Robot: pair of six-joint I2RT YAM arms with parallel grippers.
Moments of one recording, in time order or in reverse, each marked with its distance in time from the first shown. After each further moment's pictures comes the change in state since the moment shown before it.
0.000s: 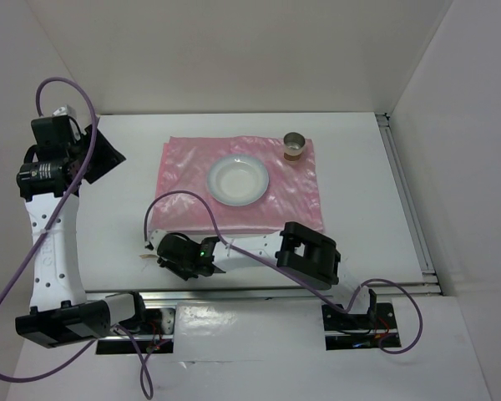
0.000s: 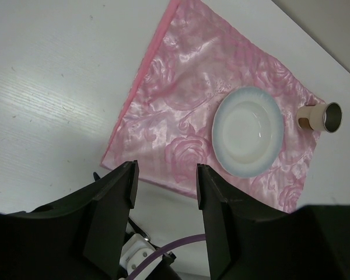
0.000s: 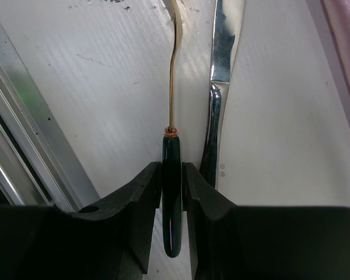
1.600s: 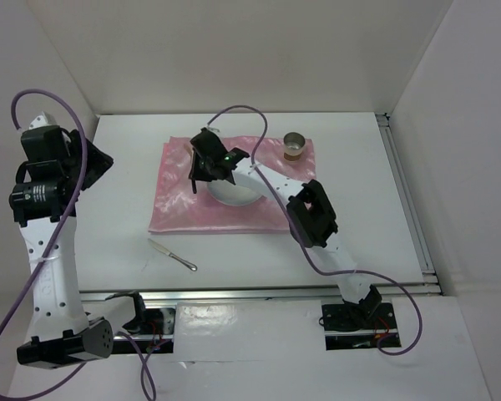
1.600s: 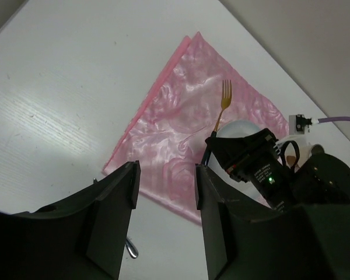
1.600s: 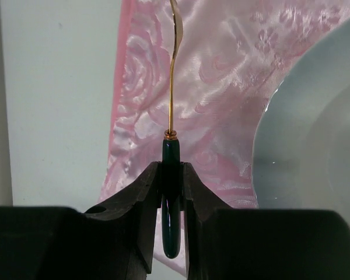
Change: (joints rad) left arm 0.000 -0.125 -0.019 0.016 -0.137 -0.111; right arm -0.494 0.195 0.610 -0.253 -0.050 0.606
